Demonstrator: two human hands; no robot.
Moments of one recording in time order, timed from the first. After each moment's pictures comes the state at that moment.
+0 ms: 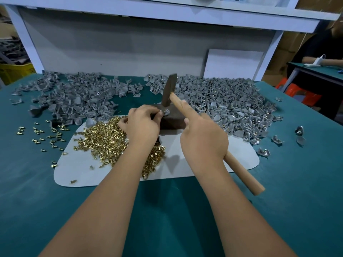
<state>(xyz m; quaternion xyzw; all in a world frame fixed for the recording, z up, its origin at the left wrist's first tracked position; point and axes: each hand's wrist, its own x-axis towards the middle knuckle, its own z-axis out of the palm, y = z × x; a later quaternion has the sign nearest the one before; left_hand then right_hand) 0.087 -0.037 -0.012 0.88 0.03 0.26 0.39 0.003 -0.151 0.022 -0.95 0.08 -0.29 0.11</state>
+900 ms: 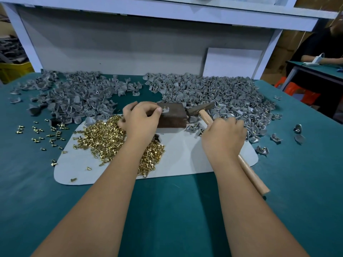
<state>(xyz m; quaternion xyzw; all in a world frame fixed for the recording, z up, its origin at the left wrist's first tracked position) 0.079 -0.032 -0.003 0.86 0.01 0.20 0.48 0.026 -0.202 -0.002 -0.94 0.23 -0.25 0.04</state>
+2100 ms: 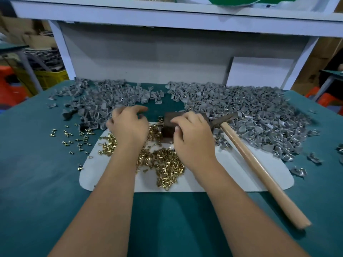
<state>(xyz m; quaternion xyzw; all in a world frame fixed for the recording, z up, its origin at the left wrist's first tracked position) 0.096 0.035 0.000 0.89 0.12 0.26 0.36 0.051 -0.118 -0.003 -0.88 -0.17 -0.37 0.23</state>
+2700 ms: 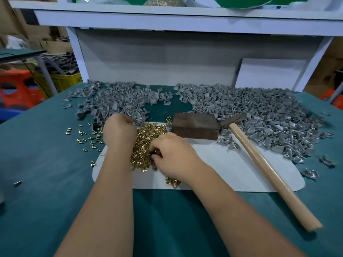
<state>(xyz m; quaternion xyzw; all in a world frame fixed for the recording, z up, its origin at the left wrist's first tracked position) 0.090 0.080 -0.007 0.89 0.20 0.24 0.33 0.032 -0.075 -0.001 -0.93 -0.30 -0.09 0.18</state>
